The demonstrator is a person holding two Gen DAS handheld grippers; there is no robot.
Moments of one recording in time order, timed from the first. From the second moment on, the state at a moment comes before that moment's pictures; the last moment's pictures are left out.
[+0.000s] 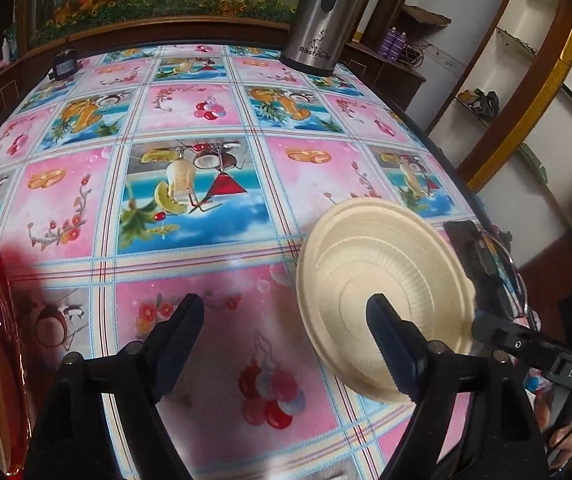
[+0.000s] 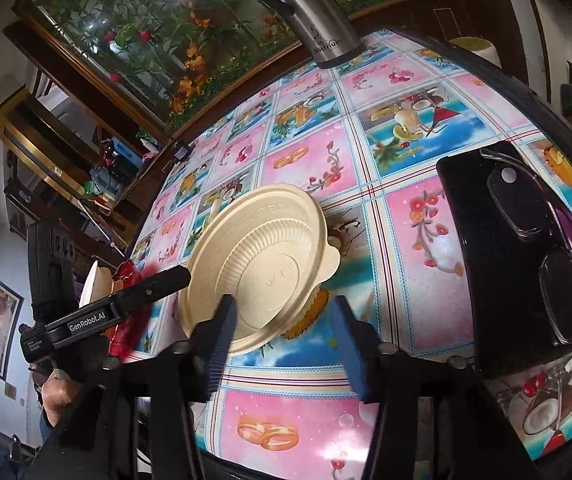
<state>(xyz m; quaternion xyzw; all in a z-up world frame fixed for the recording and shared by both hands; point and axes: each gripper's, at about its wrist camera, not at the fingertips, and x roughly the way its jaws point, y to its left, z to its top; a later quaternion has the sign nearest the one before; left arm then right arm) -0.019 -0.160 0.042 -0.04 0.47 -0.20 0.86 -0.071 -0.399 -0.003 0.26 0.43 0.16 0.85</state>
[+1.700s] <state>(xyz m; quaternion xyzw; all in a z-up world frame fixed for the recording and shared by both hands) -0.072 -0.115 0.084 0.01 0.37 -0.16 0.91 -0.063 -0.332 0.036 0.21 0.41 0.21 0.86</state>
